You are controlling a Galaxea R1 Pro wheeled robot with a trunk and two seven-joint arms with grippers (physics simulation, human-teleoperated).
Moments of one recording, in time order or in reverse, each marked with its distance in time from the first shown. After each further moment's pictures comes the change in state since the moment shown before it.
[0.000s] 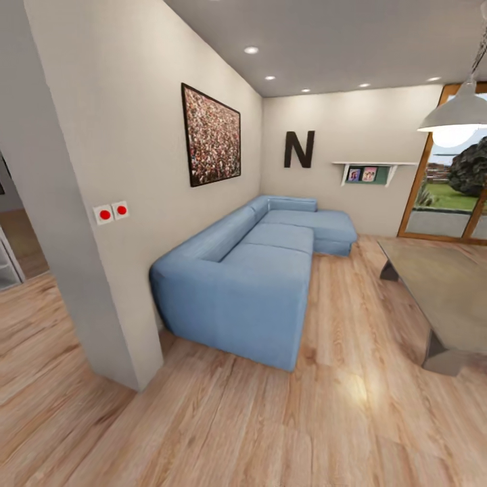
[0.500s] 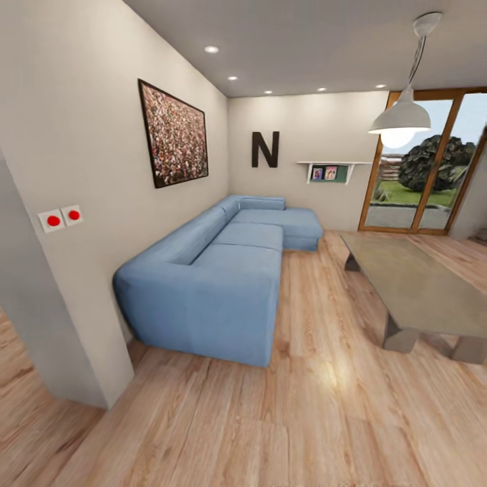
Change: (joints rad) left arm 0.003 -0.001 0.003 -0.007 0.000 -0.092 -0.001; right arm 0.003 0.003 0.005 0.000 0.007 -0.003 0.000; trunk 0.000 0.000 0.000
